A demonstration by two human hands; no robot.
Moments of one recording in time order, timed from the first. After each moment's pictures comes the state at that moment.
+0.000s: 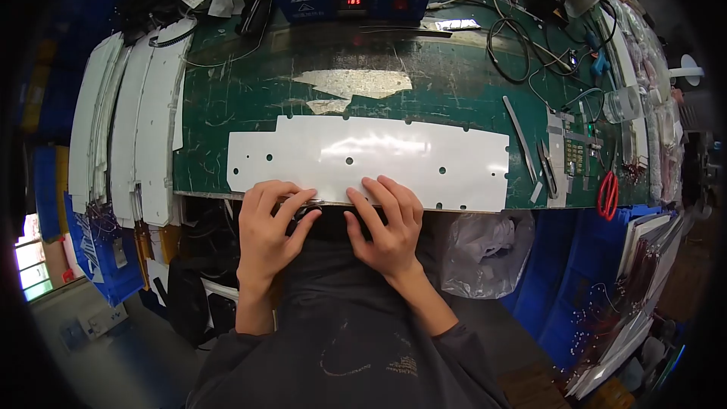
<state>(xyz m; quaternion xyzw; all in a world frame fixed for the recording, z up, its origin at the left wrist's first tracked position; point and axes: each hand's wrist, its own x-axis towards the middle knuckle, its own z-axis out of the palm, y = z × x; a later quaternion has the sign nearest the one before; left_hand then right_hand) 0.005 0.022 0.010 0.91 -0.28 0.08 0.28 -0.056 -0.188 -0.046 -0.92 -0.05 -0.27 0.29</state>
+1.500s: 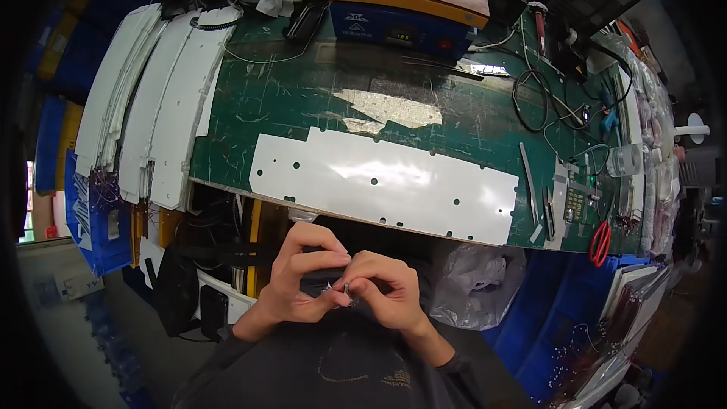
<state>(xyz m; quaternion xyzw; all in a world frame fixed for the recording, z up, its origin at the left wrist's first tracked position) -0.031 0.004 0.031 0.73 -0.31 0.06 0.60 -0.074 -0.186 0.019 -0.56 -0.11 0.05 0.82</state>
